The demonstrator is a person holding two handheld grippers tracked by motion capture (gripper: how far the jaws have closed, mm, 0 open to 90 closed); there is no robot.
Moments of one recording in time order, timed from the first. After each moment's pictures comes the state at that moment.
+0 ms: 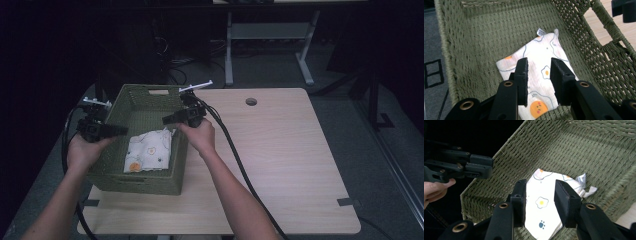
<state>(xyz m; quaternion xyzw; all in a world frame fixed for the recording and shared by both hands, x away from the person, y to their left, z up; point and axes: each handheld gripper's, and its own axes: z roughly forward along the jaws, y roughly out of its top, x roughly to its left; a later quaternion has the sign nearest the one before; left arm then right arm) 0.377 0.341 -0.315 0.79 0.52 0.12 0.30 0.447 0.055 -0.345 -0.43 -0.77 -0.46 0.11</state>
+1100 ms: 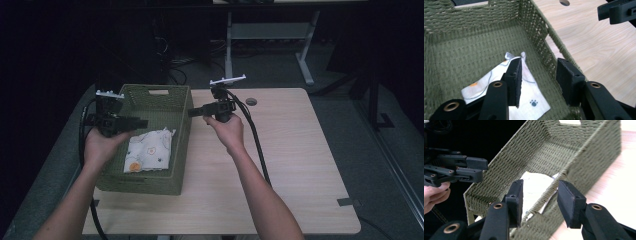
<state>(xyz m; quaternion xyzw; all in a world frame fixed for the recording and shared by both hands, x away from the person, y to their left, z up) 0.378 0.289 -0.294 0.78 0.49 0.11 0.37 0.443 -0.029 -0.324 -0.44 -0.75 -0.49 0.09</state>
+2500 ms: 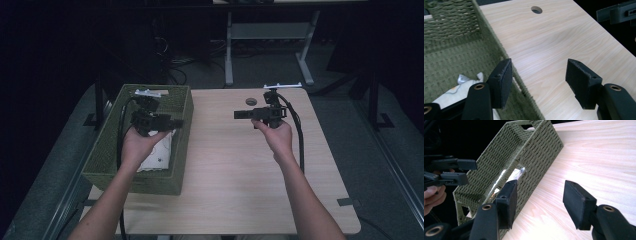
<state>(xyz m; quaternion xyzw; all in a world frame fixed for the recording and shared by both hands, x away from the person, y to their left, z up) 0.382 0.203 -0.301 0.79 0.45 0.09 0.40 0.423 -0.157 -0.335 -0.50 -0.71 -0.49 0.07</state>
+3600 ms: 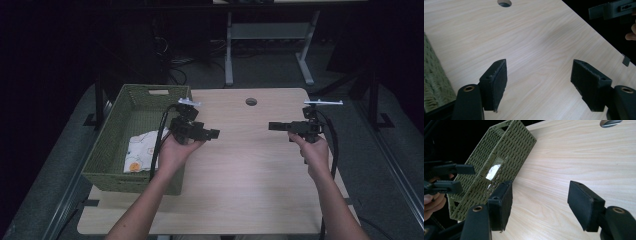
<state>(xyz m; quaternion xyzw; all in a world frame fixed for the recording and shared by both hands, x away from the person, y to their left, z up) 0.376 0.115 -0.325 0.82 0.41 0.05 0.40 0.392 -0.254 -0.366 -0.54 -0.67 -0.50 0.07</state>
